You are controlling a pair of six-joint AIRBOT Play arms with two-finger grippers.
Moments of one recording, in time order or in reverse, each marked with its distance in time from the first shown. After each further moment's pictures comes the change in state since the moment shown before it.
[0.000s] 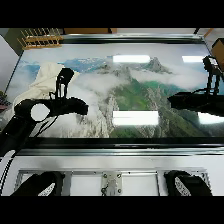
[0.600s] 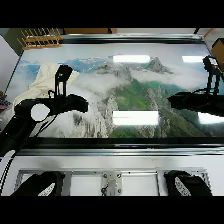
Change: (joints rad) left arm 0.000 0.000 0.000 0.001 0.072 0.000; right arm 0.000 0.000 0.000 0.000 0.000 0.000
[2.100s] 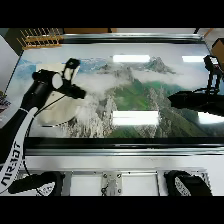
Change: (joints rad) left arm 0.015 -0.438 0.425 0.225 -0.281 -0.022; right arm 0.000 0.001 0.000 0.000 -0.019 0.000
